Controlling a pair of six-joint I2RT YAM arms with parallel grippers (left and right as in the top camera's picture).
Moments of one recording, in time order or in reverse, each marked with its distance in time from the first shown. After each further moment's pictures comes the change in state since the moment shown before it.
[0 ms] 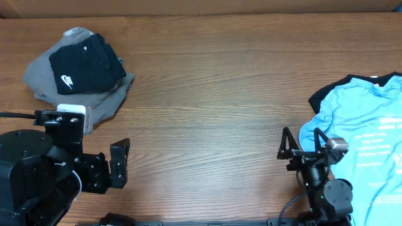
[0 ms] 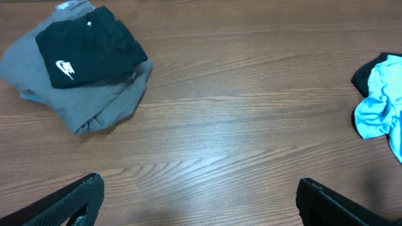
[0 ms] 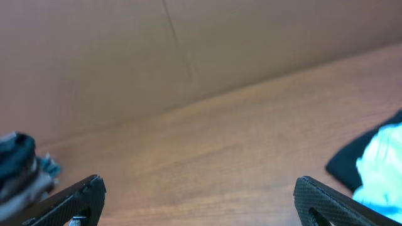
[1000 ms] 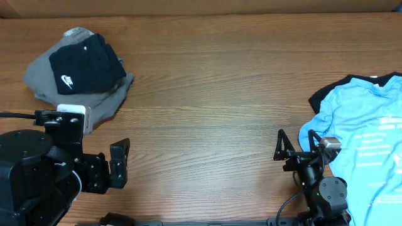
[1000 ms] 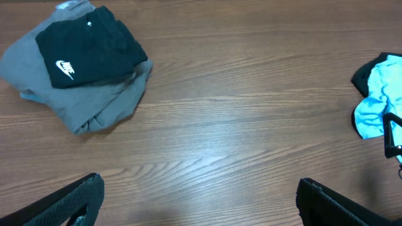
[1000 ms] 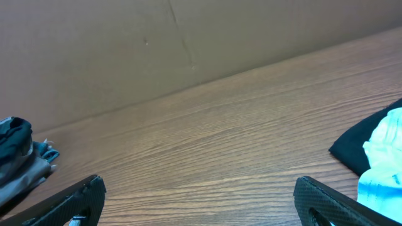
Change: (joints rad) left arm 0.000 0.000 0.000 0.000 0.000 0.000; right arm 0.000 0.000 -0.044 0.016 -0.019 0.000
